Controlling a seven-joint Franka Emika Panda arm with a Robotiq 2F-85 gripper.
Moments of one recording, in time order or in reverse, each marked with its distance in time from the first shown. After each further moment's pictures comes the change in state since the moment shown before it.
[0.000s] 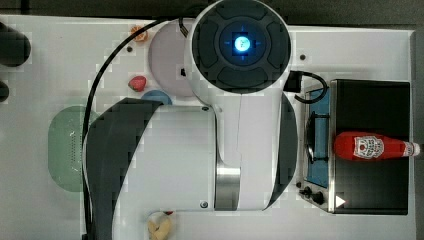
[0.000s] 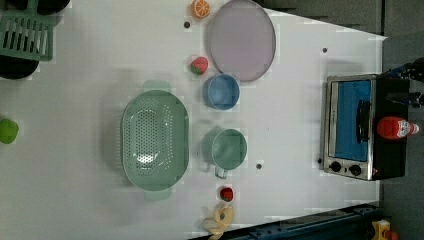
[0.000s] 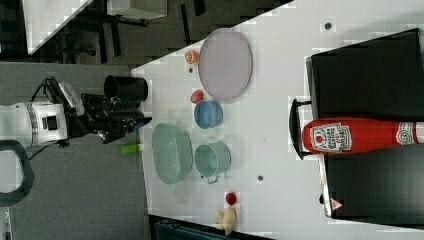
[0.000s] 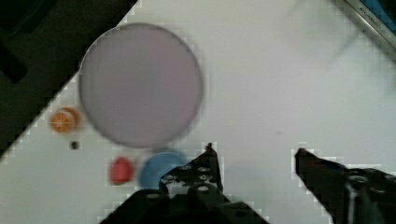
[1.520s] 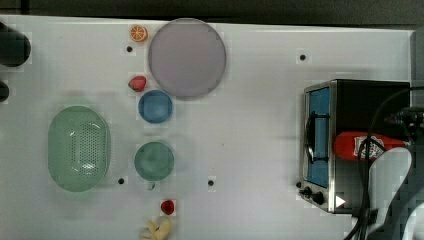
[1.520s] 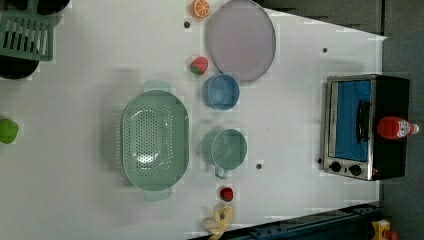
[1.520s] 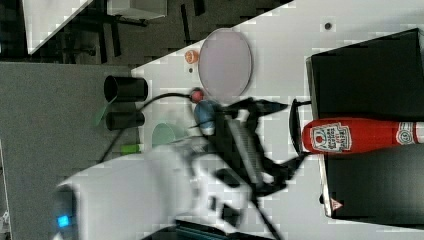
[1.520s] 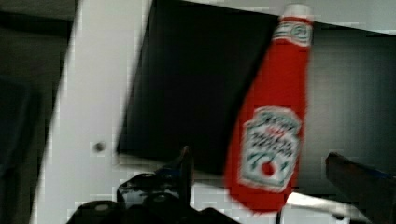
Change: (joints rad) arm -0.089 0.081 -0.596 -0.150 0.019 0.327 -0.095
